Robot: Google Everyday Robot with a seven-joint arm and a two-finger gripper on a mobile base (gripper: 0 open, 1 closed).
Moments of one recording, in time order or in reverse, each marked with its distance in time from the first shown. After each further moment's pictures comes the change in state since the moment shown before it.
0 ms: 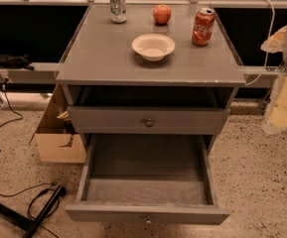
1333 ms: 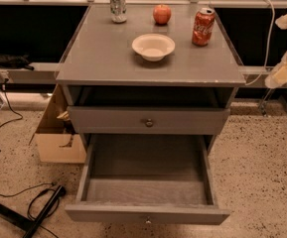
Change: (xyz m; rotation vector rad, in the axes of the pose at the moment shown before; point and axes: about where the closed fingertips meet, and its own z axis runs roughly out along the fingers) arm 0.032 -0.125 0.027 0.094 -0.400 0.093
